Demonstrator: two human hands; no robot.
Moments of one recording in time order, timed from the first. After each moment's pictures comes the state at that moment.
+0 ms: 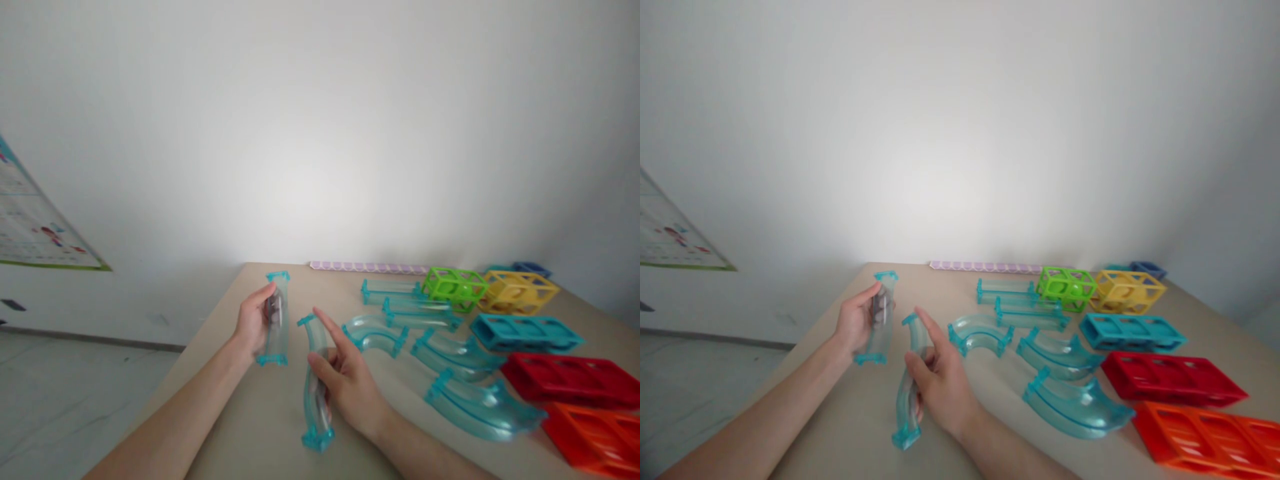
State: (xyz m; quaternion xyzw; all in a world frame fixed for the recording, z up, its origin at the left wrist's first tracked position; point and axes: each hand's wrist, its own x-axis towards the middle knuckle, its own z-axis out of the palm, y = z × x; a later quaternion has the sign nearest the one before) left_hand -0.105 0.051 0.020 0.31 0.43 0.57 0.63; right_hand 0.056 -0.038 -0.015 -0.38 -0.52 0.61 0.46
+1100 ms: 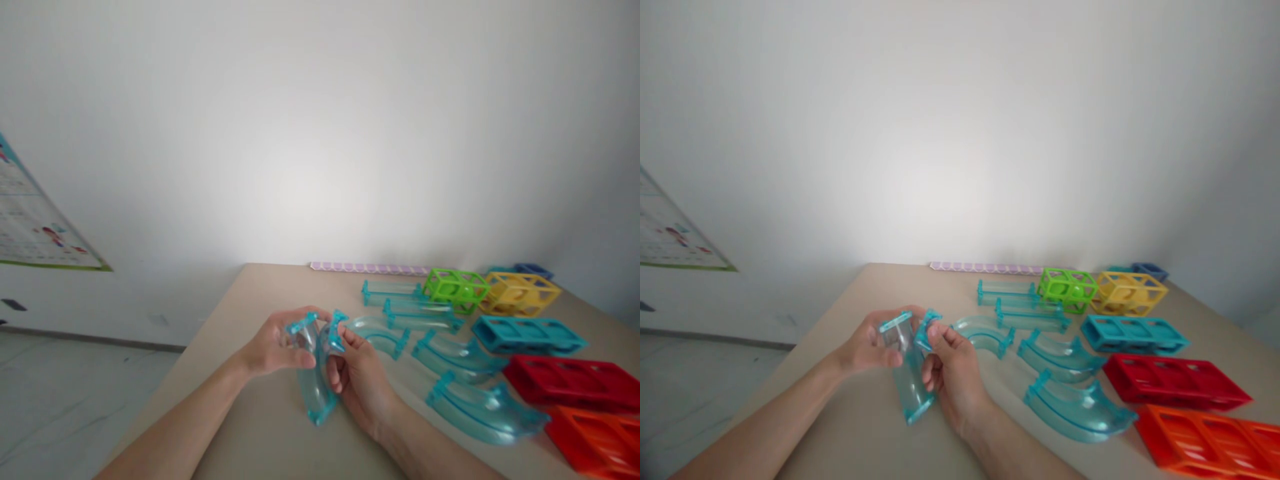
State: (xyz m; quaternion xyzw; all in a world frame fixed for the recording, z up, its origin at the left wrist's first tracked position) left_hand -0.101 0.014 0.028 0.63 0.24 0.37 0.64; right_hand 0.059 -0.029 -0.008 -0.38 -0.33 0.66 0.55
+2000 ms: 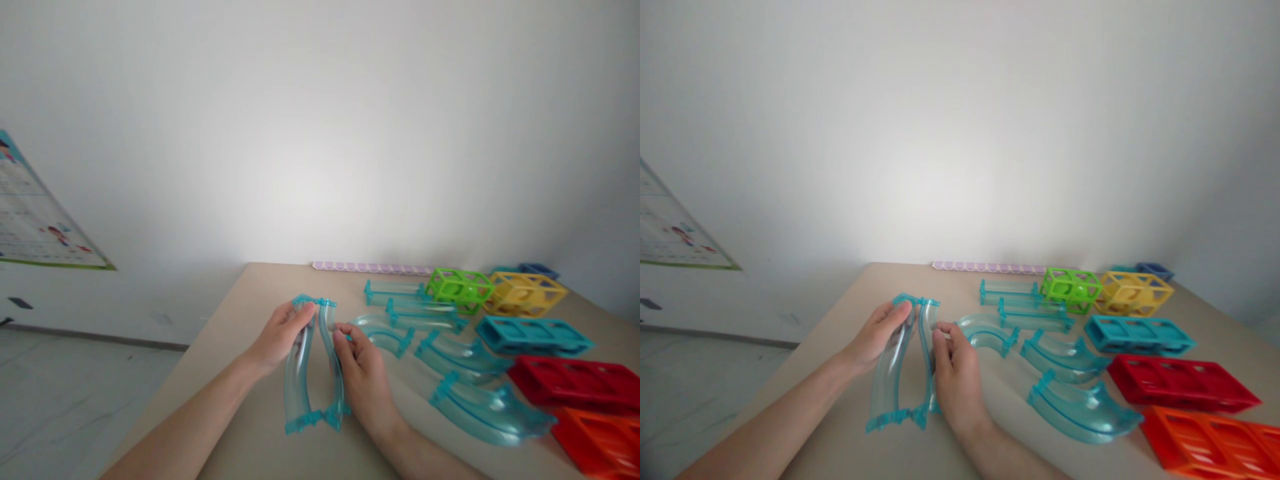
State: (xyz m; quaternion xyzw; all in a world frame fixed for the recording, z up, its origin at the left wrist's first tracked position) left_hand -0.087 0.019 0.023 0.57 0.38 0.44 0.58; right_hand 0.060 -0.033 -0.012 -0.49 -0.50 0.45 0.56
